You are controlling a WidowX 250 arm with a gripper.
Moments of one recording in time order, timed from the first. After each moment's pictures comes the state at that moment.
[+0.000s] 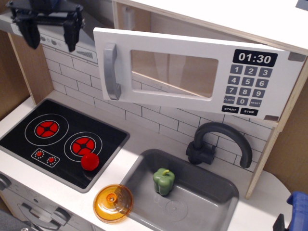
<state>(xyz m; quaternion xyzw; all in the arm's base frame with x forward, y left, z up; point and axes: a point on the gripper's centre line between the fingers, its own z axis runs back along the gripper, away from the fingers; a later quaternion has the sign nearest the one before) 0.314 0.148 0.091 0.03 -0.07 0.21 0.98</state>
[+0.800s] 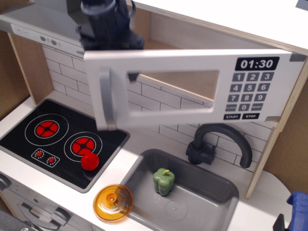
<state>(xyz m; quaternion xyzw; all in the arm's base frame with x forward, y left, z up) 0.294 0.023 0.078 -0.04 -0.12 -0.03 0.99</state>
